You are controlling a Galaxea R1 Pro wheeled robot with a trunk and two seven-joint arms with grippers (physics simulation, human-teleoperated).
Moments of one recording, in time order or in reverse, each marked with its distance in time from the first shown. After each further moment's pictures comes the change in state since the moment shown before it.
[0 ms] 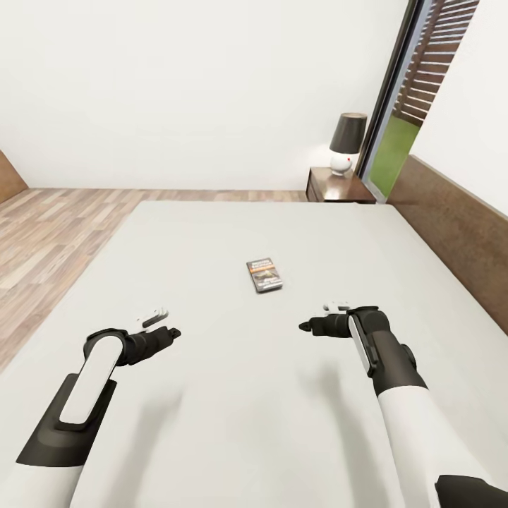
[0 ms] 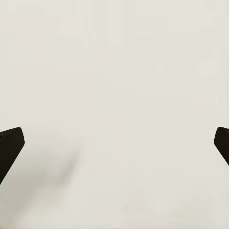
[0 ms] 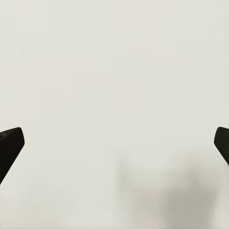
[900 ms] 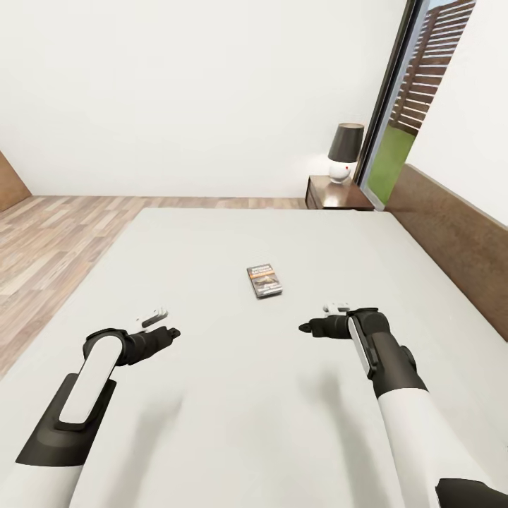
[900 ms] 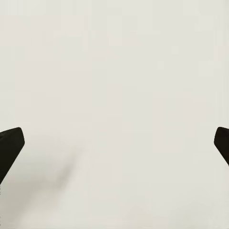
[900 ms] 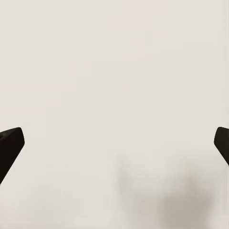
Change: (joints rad) left arm 0.000 0.001 0.002 0.000 -0.003 0.002 0.001; right arm 0.010 0.001 0.003 -0.009 0.000 -0.003 -0.002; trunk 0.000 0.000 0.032
